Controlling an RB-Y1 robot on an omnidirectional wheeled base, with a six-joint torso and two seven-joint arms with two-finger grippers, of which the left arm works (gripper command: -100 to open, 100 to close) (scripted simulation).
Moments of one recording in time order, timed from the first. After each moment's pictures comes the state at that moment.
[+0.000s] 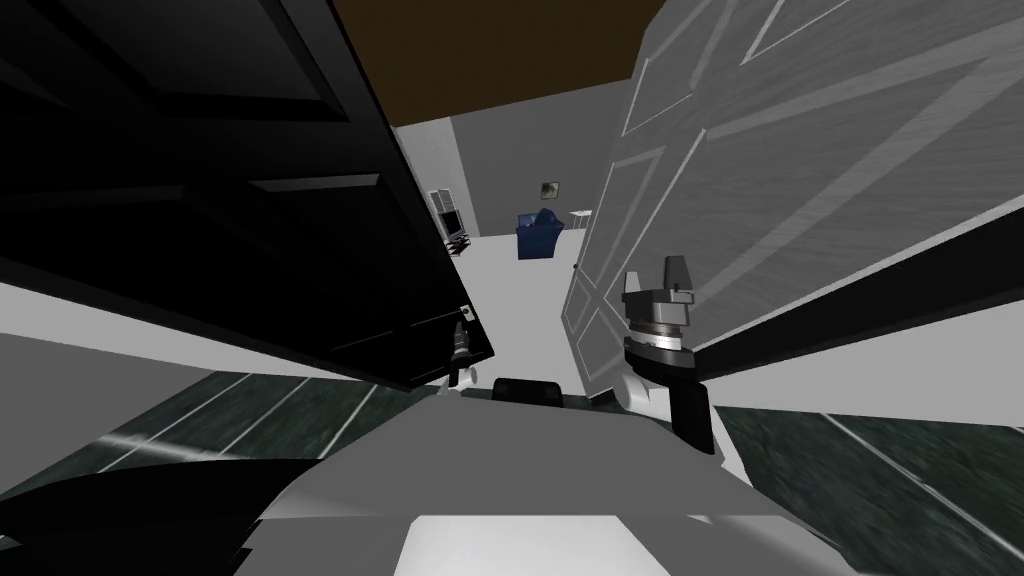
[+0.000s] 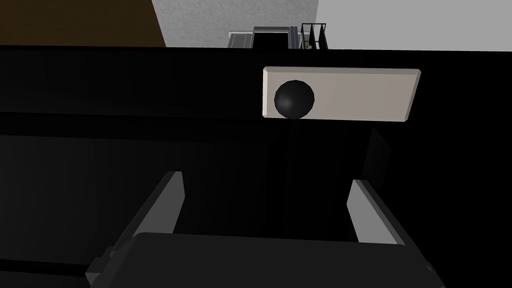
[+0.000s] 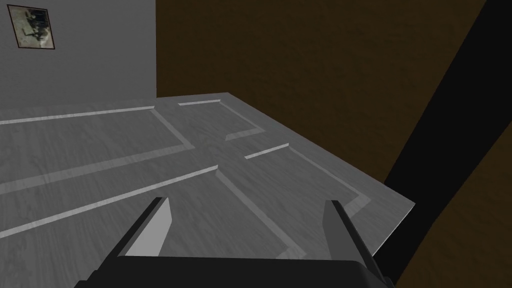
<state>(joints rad) 0.03 0.03 0.21 -0.86 0.23 -0.76 -0.16</state>
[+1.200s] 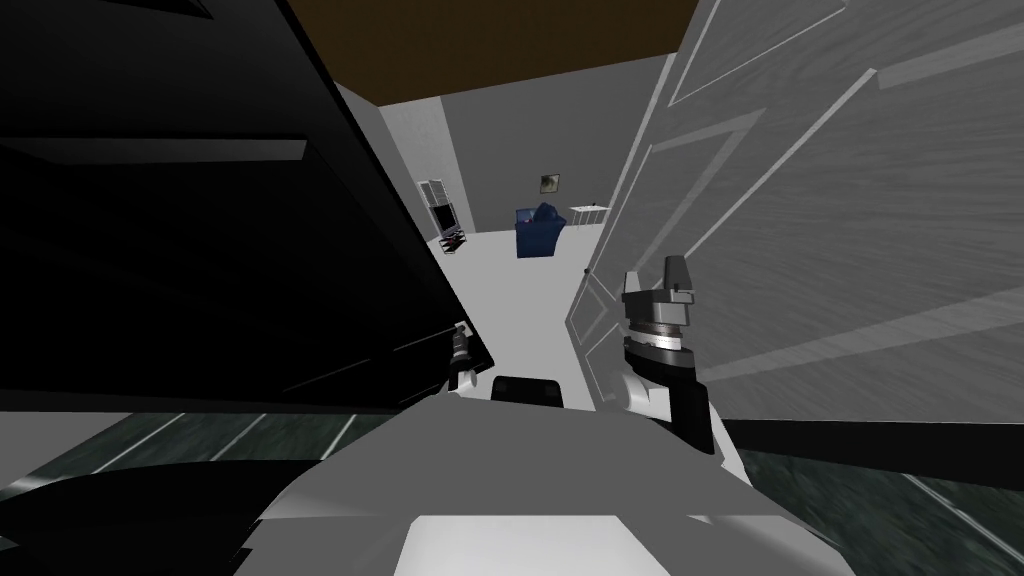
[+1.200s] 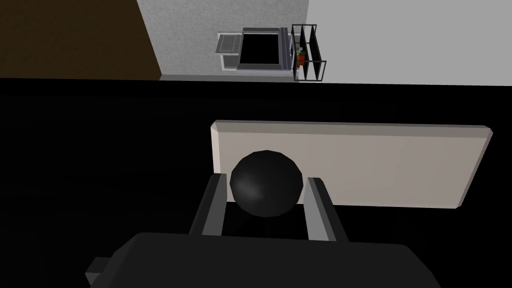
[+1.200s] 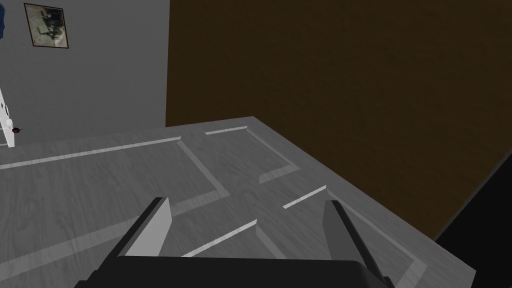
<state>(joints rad) 0.05 0.03 0.22 -0.84 0.23 -0.79 -0.16</state>
